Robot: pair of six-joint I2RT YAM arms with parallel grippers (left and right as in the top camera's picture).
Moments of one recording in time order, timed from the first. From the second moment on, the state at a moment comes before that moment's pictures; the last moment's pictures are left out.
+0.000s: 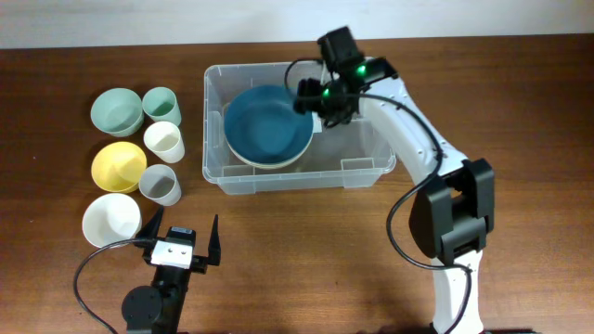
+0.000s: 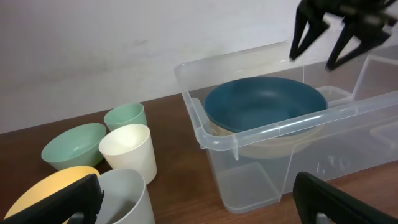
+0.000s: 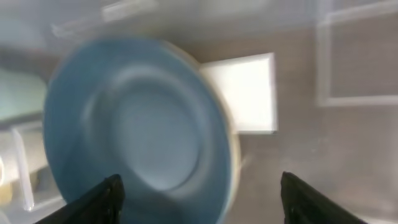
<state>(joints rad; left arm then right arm) 0.00 0.01 0.01 -0.06 0.15 0.16 0.36 2.22 2.05 -0.93 -0.21 0.53</state>
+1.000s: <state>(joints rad) 0.00 0.01 0.01 -0.06 0.15 0.16 -0.40 2.13 2.73 -1.69 0.10 0.35</state>
